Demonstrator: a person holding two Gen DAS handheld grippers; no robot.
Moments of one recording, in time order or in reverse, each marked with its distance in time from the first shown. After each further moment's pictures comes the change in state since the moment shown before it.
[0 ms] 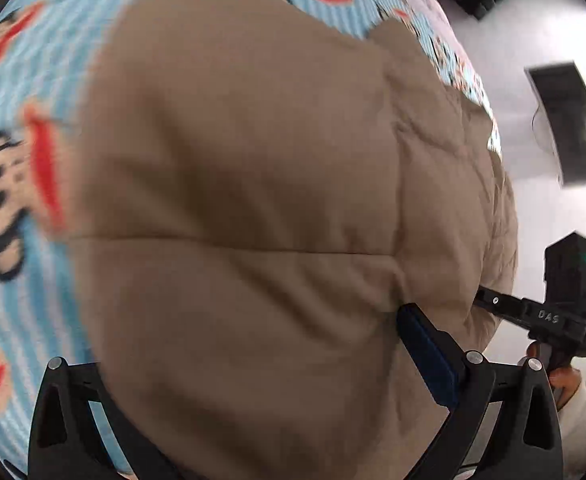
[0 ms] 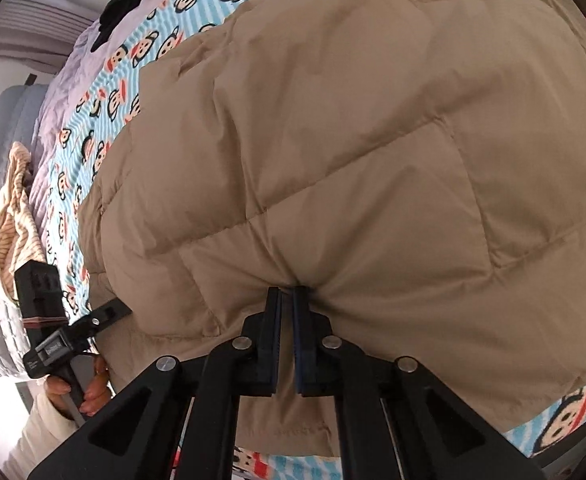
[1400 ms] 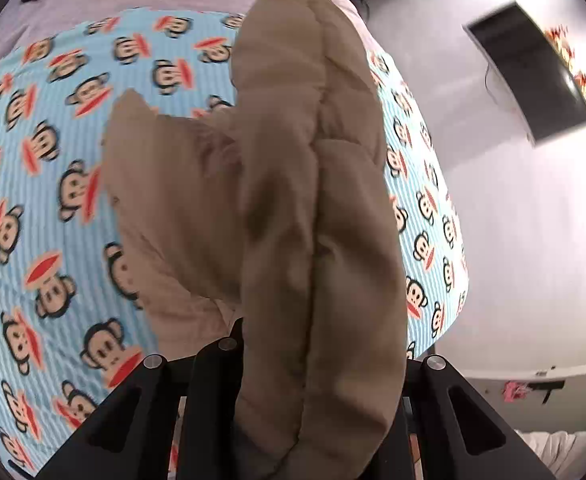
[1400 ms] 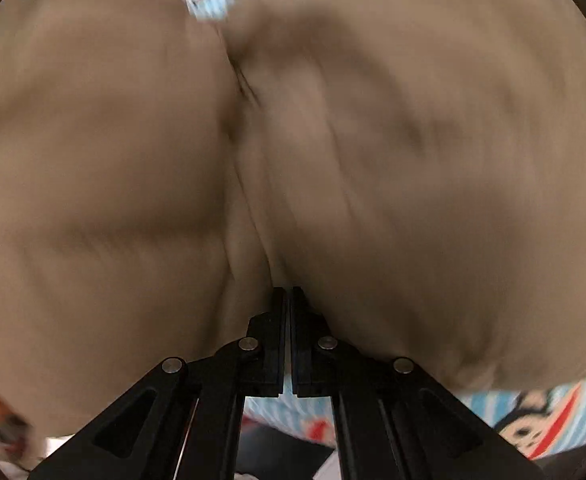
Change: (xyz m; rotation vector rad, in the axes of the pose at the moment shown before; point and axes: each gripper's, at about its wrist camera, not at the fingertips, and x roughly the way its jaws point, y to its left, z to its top) left arm -0.021 -0.319 0.016 0.185 -0.053 0.057; right arm -0.020 -0.081 -0.023 -0.017 0.155 0.267
